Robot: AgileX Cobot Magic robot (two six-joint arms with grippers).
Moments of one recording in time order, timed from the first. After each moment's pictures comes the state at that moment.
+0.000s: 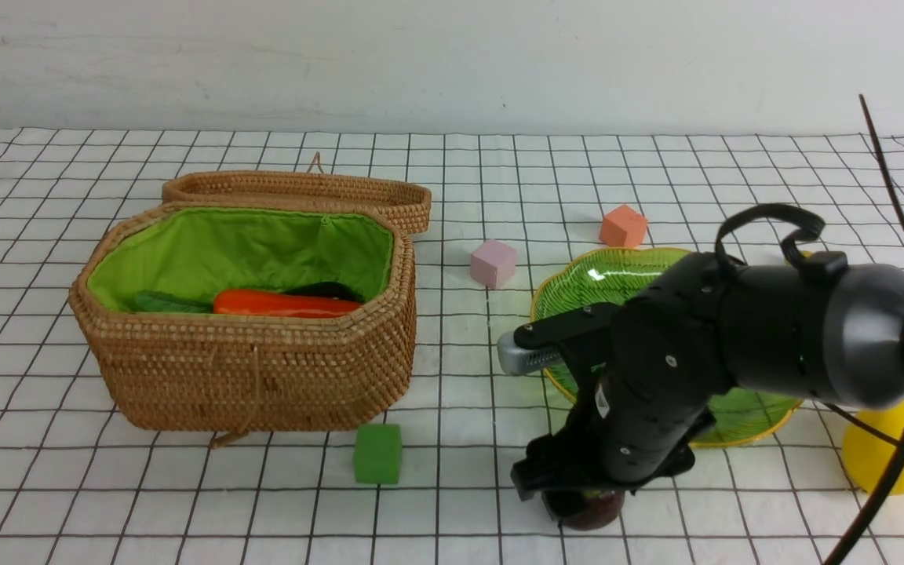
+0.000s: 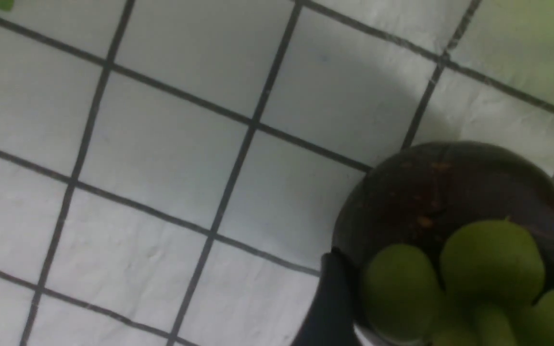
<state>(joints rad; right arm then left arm) 0.65 1.82 -1.16 -0.03 0.72 0.29 -0.81 0.36 -0.76 0.06 0.85 -0.03</state>
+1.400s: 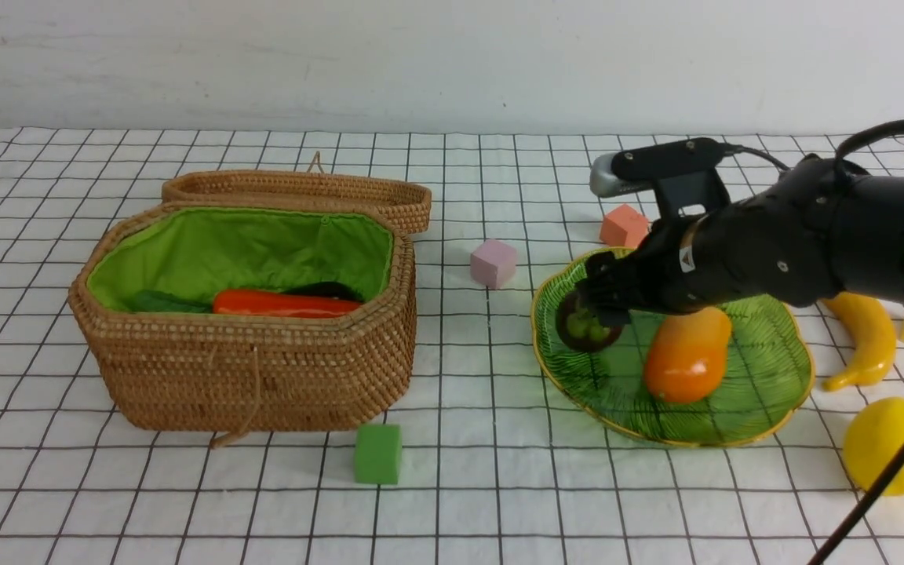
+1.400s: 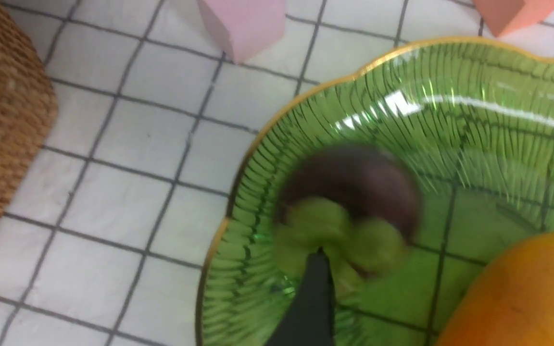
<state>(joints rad) 0.41 1.79 -1.24 -0.27 0.38 0.37 -0.81 0.36 -0.76 0.02 0.63 -0.03</state>
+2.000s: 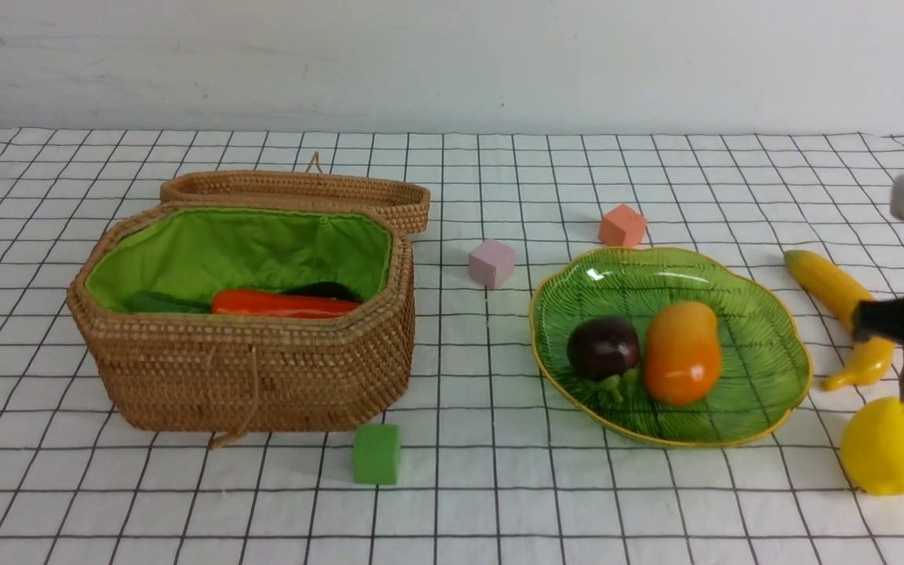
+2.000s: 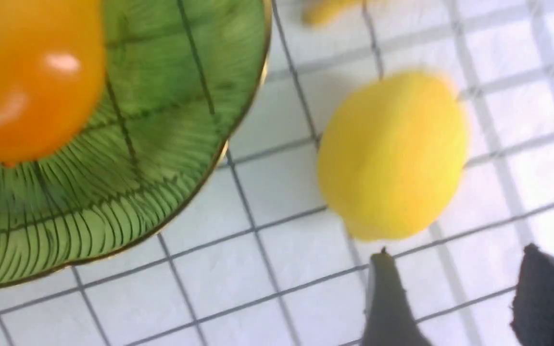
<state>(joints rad) 0.07 1.47 -1.05 -0.09 0.92 0.44 -0.81 0.36 -0.76 0.01 0.63 -0.03</state>
